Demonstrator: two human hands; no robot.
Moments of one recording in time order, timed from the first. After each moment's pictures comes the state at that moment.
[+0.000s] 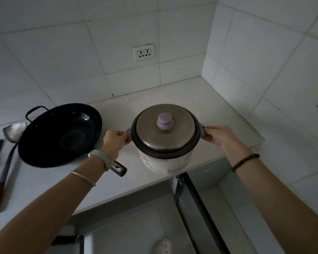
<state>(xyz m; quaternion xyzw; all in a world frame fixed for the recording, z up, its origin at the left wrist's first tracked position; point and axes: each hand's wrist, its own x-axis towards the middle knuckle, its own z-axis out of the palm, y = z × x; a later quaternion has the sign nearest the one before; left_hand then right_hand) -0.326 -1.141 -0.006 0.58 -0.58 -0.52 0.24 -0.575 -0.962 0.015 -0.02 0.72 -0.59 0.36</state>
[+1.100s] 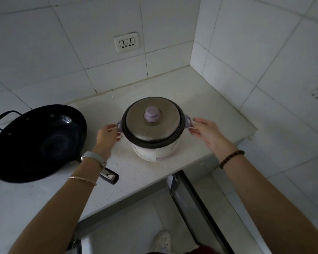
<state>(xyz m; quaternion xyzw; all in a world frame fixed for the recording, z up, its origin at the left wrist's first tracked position) -0.353 -1.192 -0.047 0.57 -0.58 -0.54 0.22 -0.588 -0.984 -0.026 -0.06 0.73 -0.57 0.37</state>
